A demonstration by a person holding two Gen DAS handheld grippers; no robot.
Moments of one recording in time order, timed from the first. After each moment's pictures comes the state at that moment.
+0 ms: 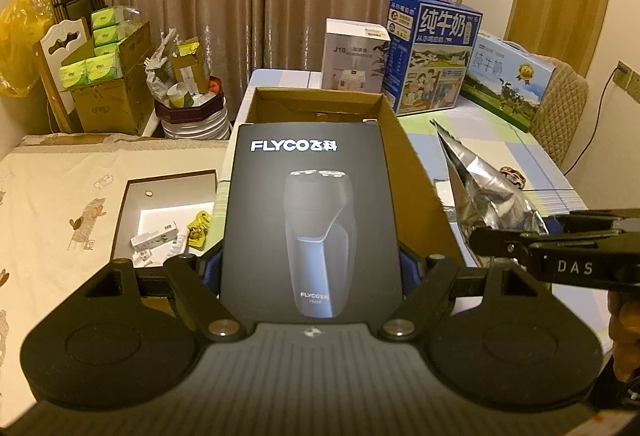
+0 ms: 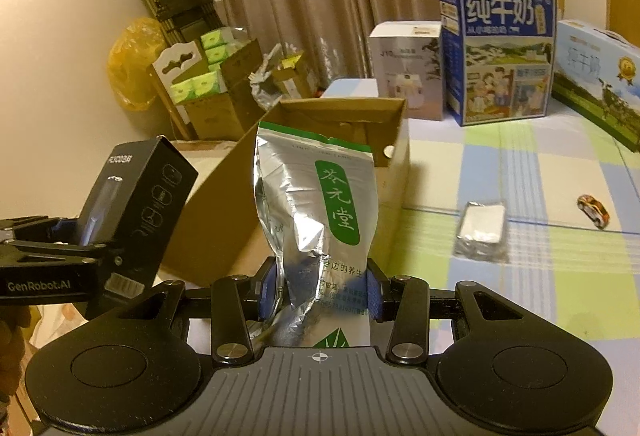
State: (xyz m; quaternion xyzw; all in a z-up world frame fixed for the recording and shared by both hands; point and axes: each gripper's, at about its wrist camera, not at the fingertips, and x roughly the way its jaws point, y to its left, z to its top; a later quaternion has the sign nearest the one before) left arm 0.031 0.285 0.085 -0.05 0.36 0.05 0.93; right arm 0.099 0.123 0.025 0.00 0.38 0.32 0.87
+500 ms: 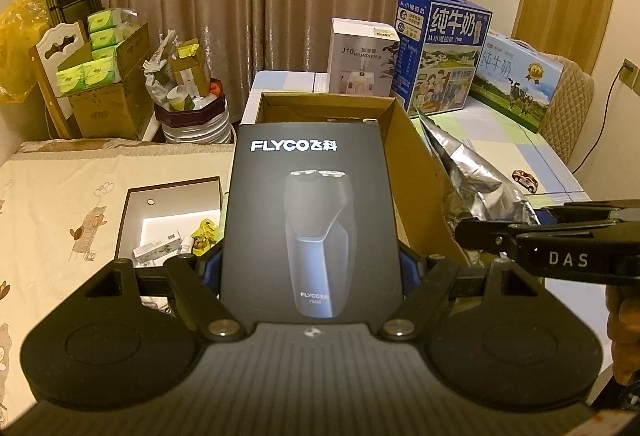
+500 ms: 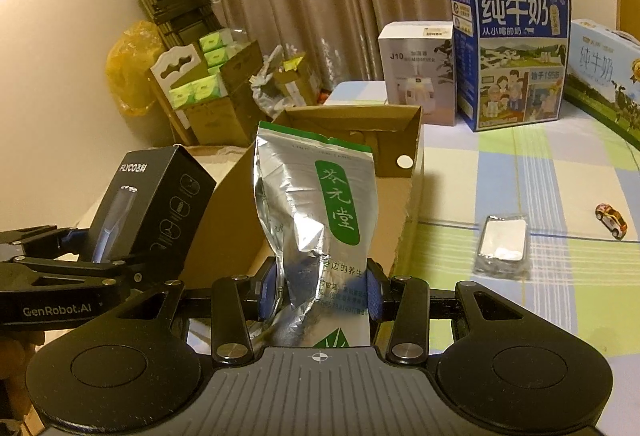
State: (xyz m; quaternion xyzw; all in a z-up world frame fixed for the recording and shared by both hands) left arm 0.057 0.303 0.078 -0.04 0.36 0.05 0.93; right arm 0.122 0.147 0.023 0.01 0.38 0.32 0.87
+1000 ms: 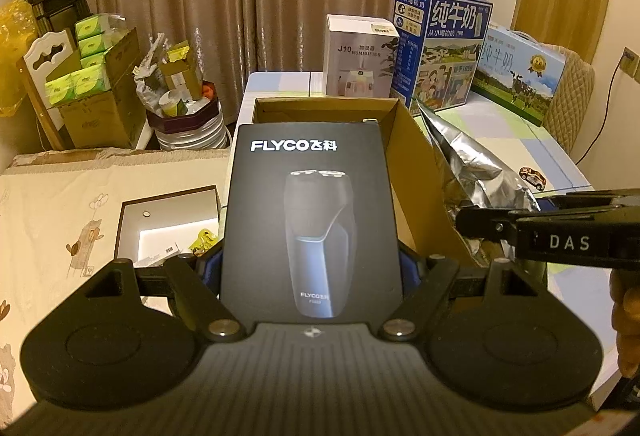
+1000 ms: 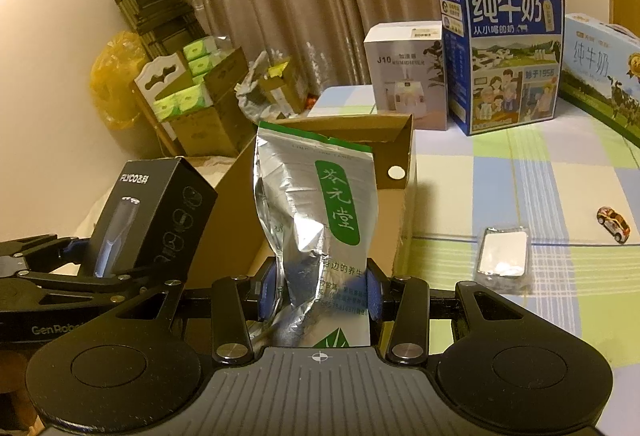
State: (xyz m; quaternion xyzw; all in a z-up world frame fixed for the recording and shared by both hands) left arm 0.091 0.310 0.073 -0.02 0.37 0.04 0.93; right arm 0.148 0.156 0.021 0.02 0.38 0.30 0.87
